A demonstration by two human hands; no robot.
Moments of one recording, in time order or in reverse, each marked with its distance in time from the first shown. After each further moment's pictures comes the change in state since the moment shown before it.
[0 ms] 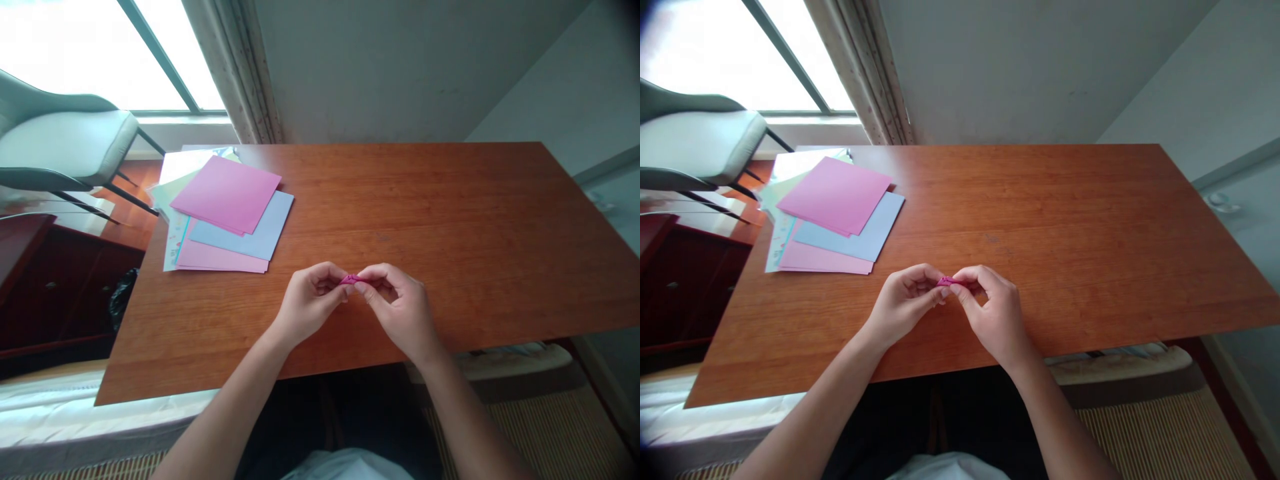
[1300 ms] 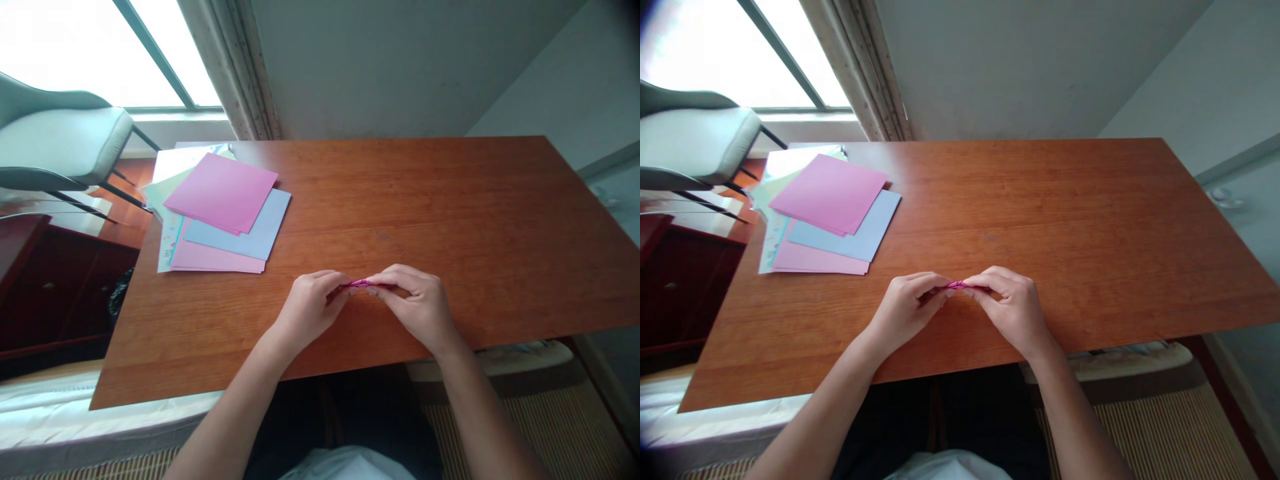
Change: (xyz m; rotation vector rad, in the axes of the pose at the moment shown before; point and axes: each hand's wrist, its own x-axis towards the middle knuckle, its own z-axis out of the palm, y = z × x) left_hand 0.001 -0.002 -0.002 0.782 -0.037 0.328; right_hand 0.005 0.018 -0.028 -0.136 -0.073 -0.220
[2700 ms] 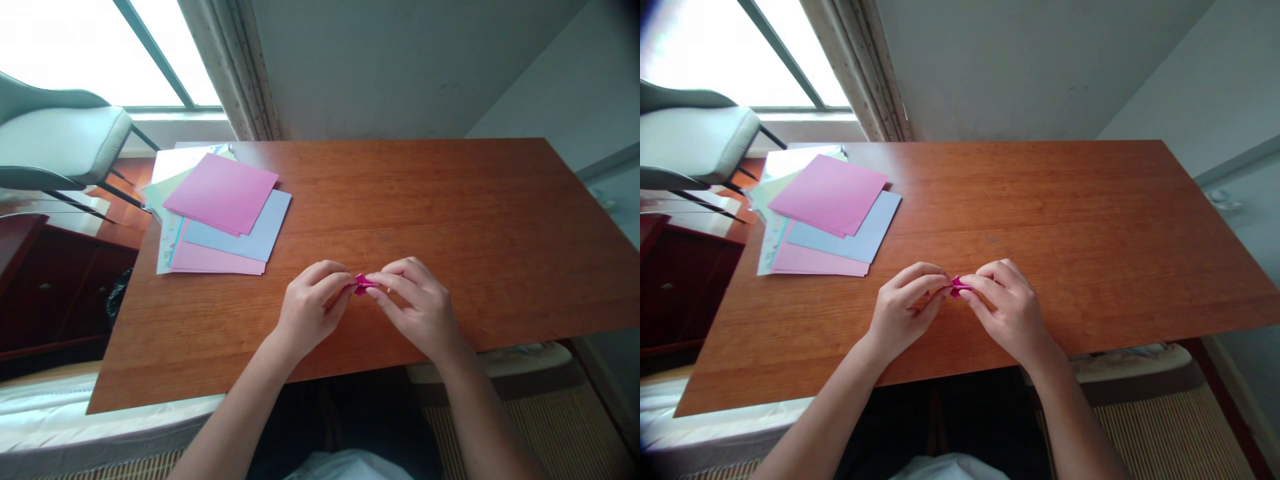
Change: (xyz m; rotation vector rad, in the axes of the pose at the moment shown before) left_hand -0.003 -0.001 0.002 -0.003 0.246 0.212; right_hand 0.003 -0.009 -0.002 -0.267 0.050 -0.203
